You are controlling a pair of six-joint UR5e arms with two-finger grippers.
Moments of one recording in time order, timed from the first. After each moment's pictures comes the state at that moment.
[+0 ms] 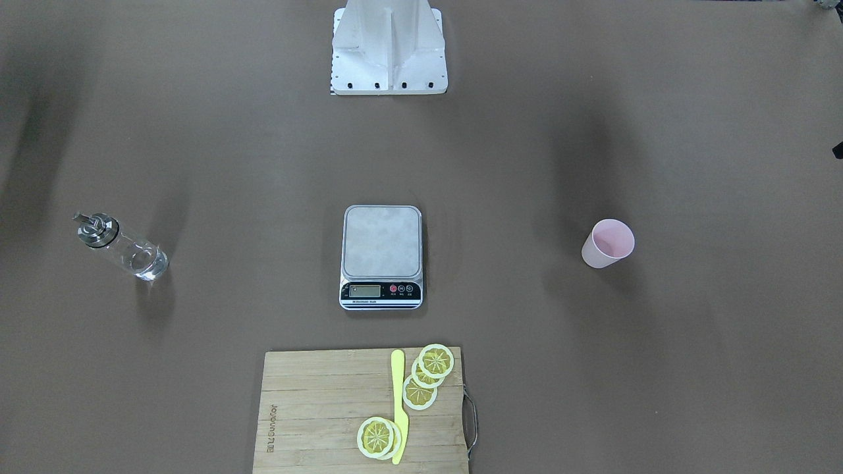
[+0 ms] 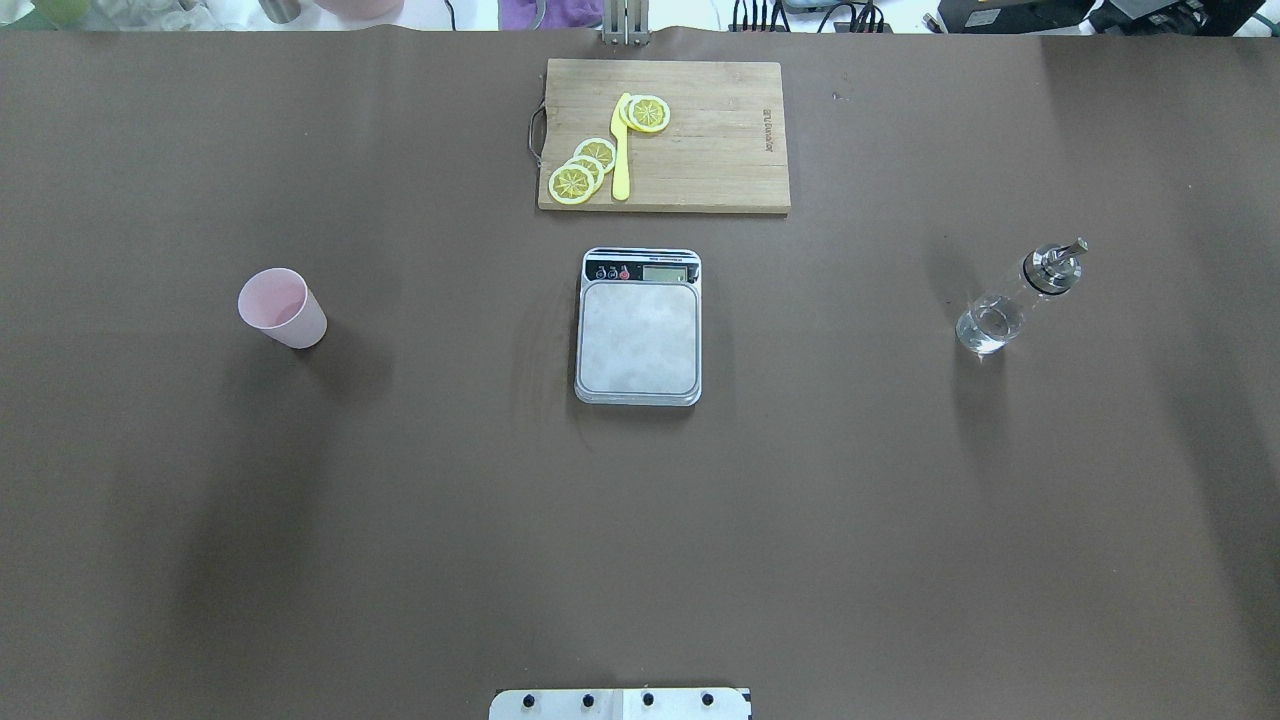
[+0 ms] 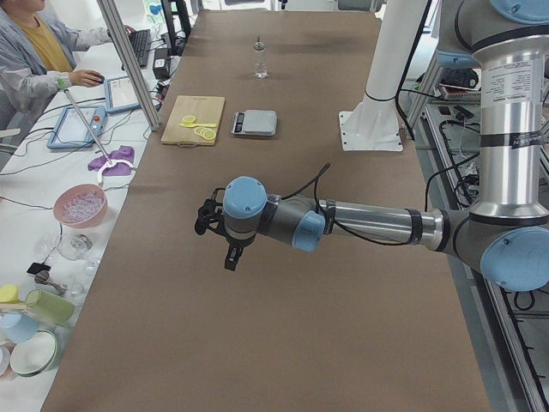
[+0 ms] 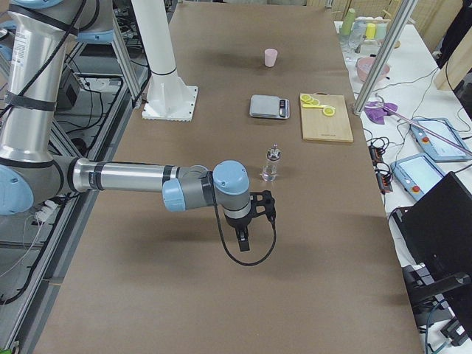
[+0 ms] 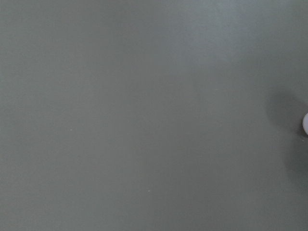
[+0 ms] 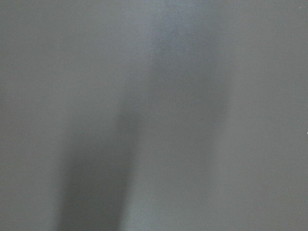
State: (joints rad) left arm -1.52 -1.48 -1.76 -1.84 -2.53 -0.10; right arm 1.53 -1.84 1.81 -1.31 2.32 -0.02
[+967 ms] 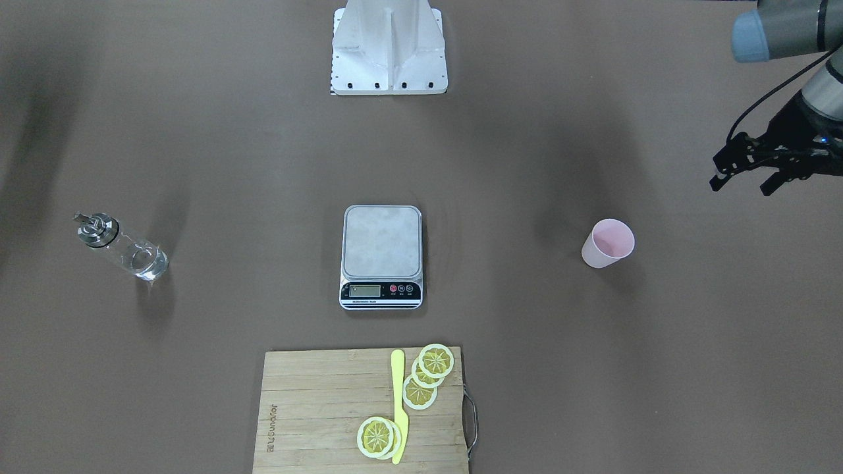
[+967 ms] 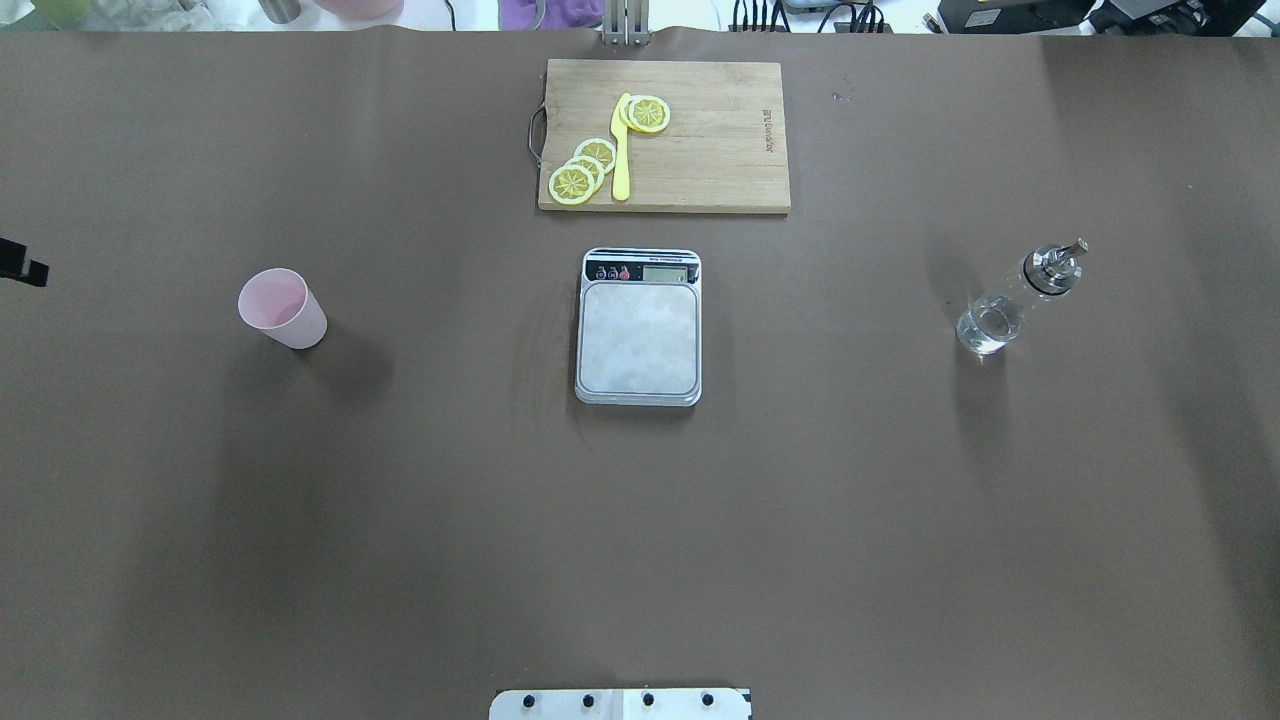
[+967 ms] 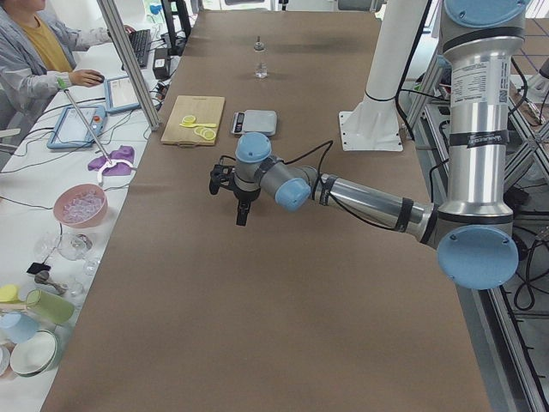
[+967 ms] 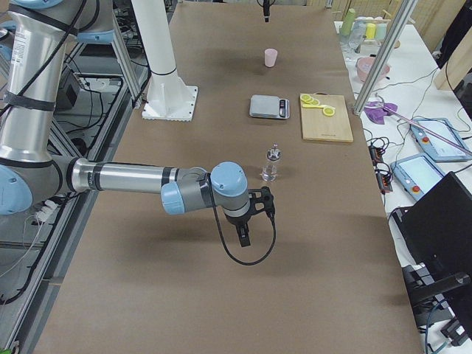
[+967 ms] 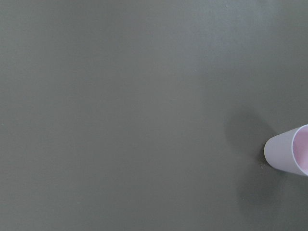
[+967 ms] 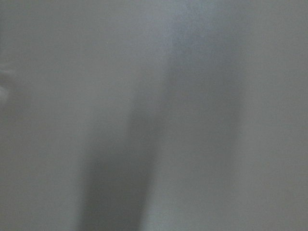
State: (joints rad) left arm -1.12 -1.56 -1.89 -1.95 -2.22 -0.70; right arm 1.53 -1.84 1.81 -1.29 2.37 -0.02
